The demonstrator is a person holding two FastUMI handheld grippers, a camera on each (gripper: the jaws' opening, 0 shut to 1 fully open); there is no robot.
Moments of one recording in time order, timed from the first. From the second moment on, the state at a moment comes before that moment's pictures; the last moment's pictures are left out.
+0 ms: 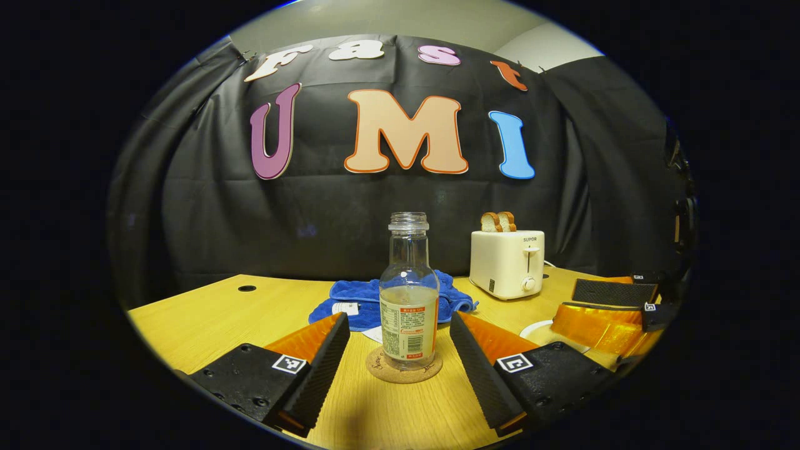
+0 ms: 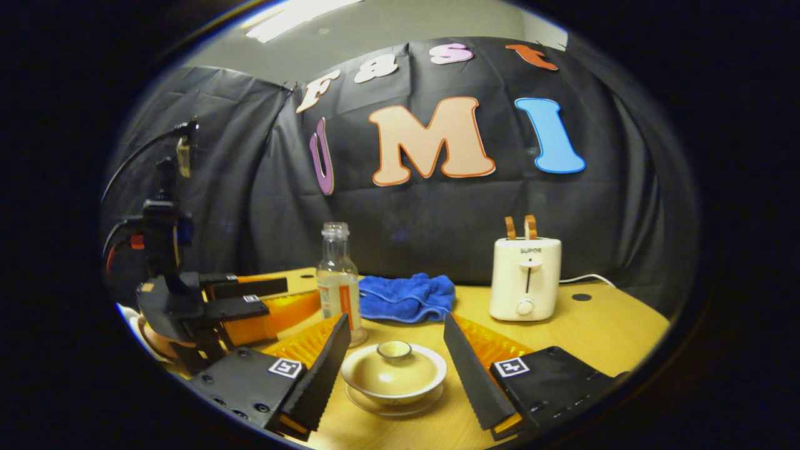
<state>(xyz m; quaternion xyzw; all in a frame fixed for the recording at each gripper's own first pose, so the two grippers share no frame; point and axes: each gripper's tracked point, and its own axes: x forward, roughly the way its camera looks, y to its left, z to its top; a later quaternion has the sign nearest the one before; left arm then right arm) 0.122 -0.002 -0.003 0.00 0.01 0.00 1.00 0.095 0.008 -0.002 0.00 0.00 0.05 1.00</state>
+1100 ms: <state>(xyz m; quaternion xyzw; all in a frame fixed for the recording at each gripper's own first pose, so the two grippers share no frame) 0.086 0.032 -0.002 0.00 0.01 0.10 1.00 0.043 -0.083 0.004 -0.01 -0.01 -0.15 0.99</state>
